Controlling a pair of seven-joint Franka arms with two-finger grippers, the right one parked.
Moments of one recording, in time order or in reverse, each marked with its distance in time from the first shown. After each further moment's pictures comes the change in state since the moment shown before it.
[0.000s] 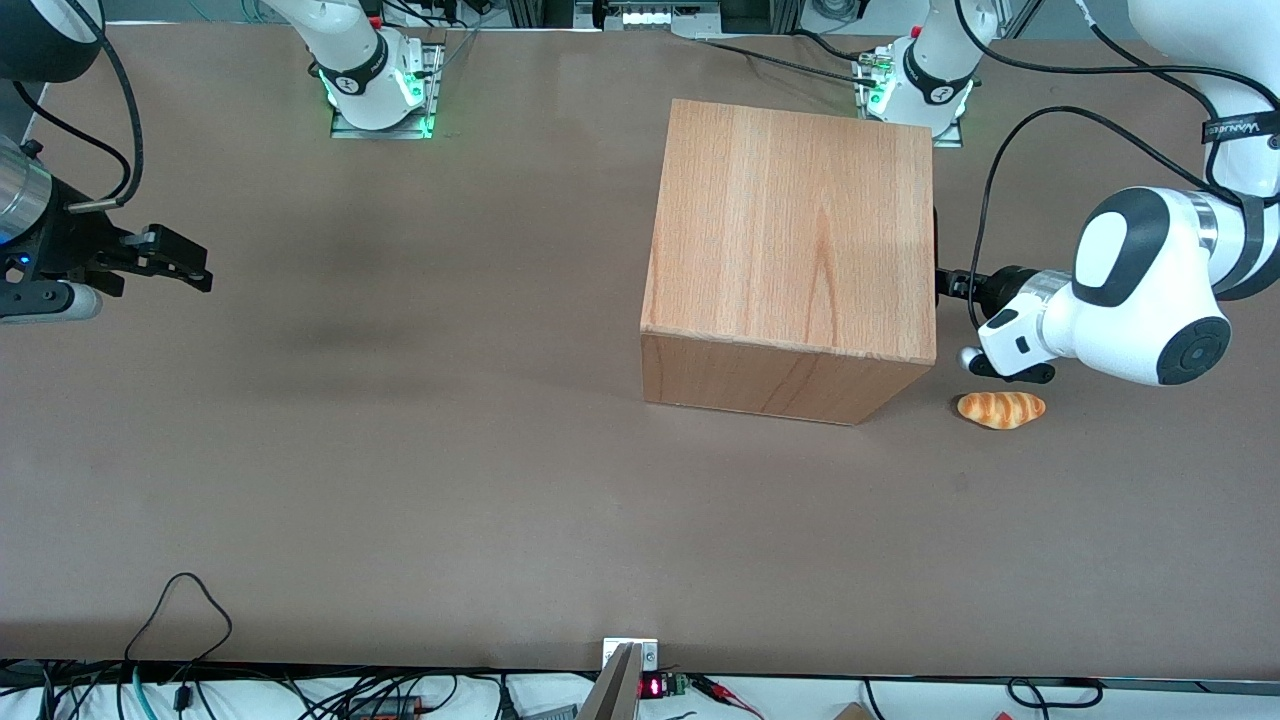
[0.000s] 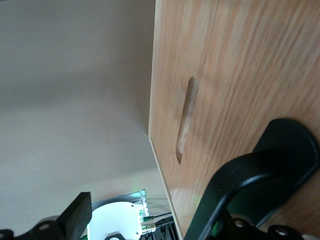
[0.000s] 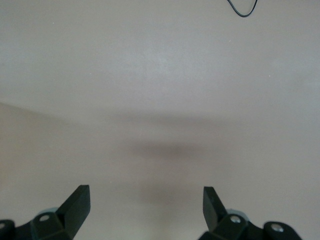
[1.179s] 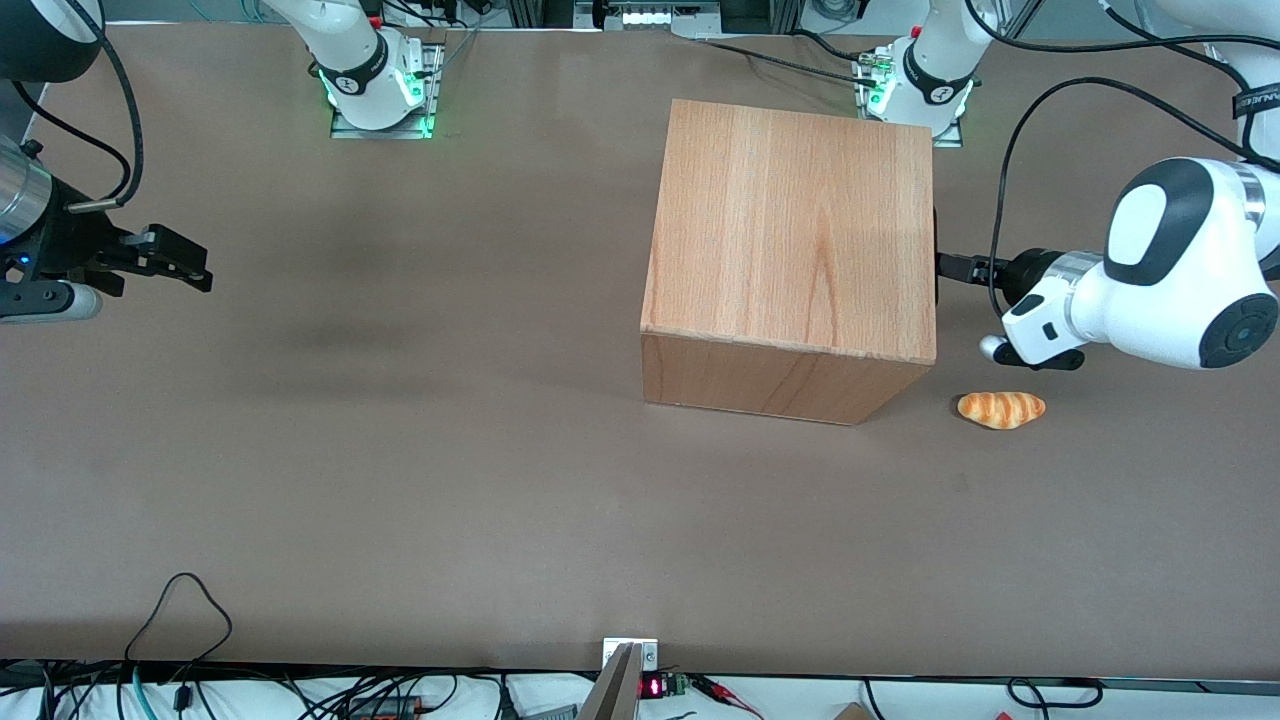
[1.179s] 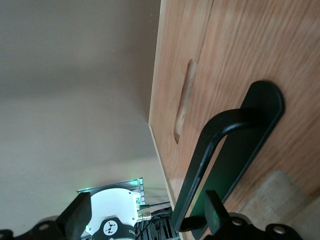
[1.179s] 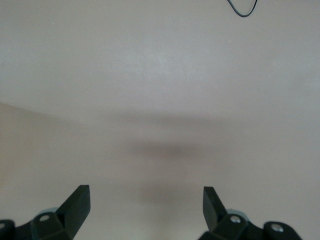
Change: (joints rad) arm -0.006 -0.044 0.011 0.025 0.001 -0.071 -0.050
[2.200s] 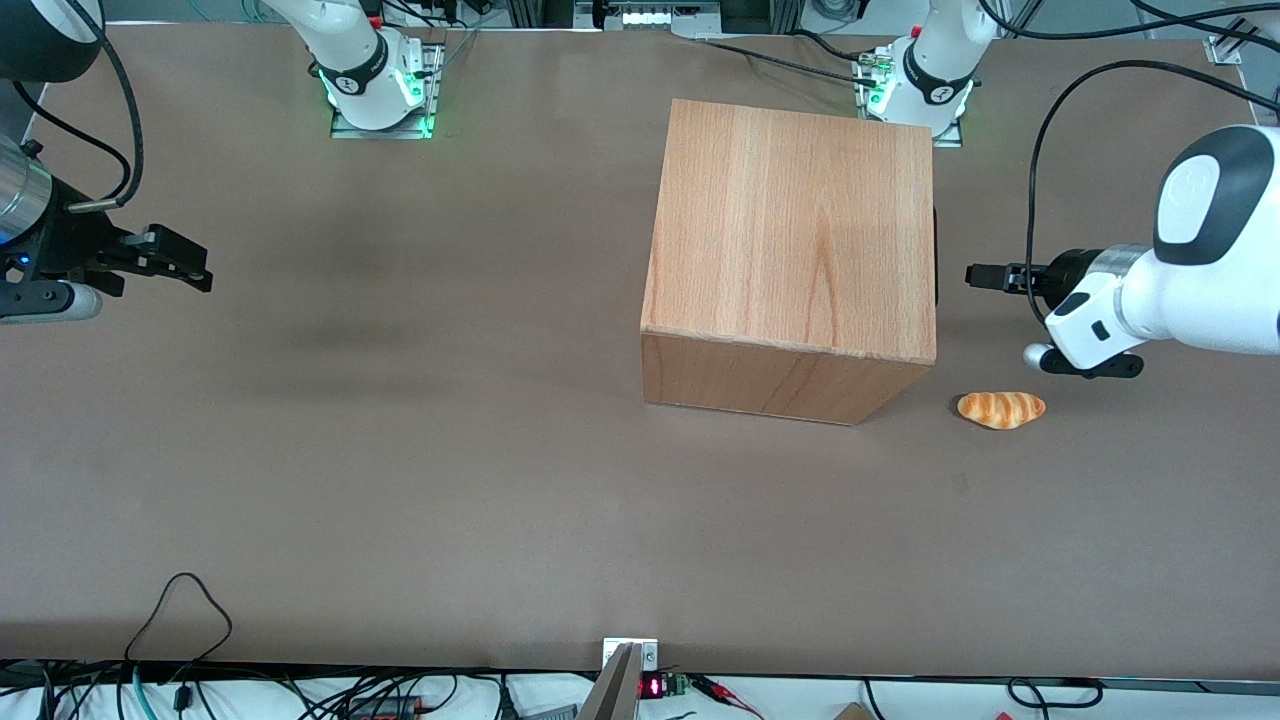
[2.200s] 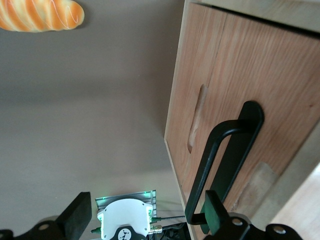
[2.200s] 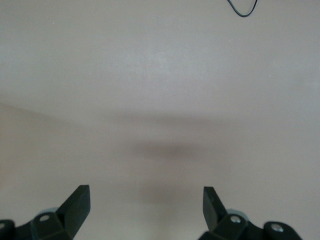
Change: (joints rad) arm 0.005 -0.001 0.014 0.113 0.063 -0.013 -0.015
